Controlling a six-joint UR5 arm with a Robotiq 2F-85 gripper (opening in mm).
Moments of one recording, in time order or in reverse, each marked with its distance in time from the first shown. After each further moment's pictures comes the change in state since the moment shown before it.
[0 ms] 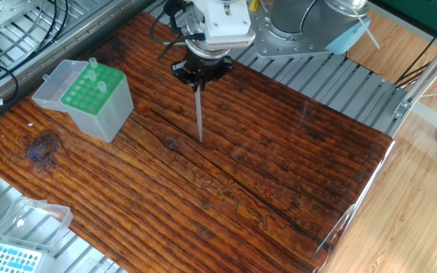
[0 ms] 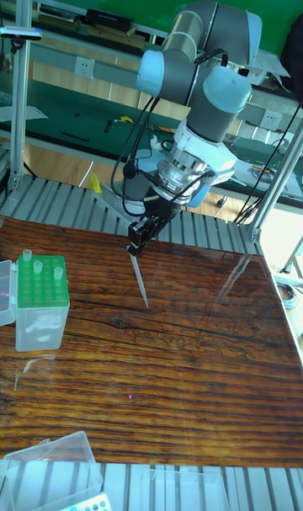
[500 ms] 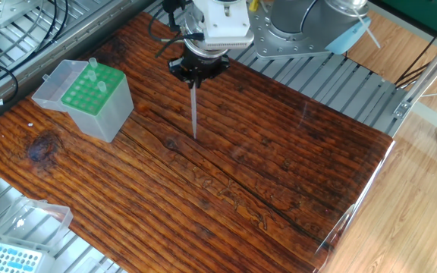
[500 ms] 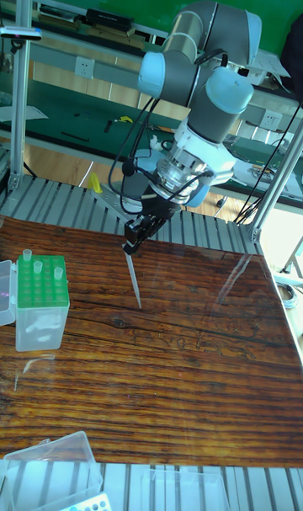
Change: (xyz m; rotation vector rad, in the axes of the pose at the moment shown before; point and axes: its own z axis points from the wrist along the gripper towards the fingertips) arm 0.001 -0.006 0.000 0.023 0.003 0.040
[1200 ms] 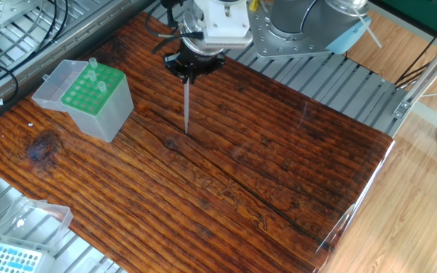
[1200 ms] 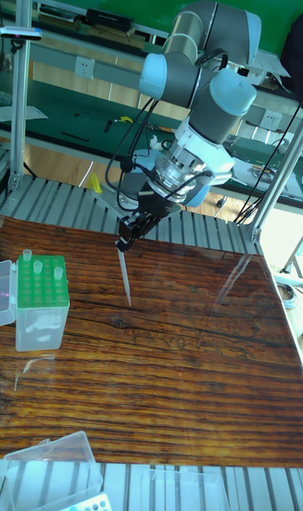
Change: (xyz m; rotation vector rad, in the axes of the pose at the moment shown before) arm 0.015 -0.013 -0.001 0.052 0.054 0.008
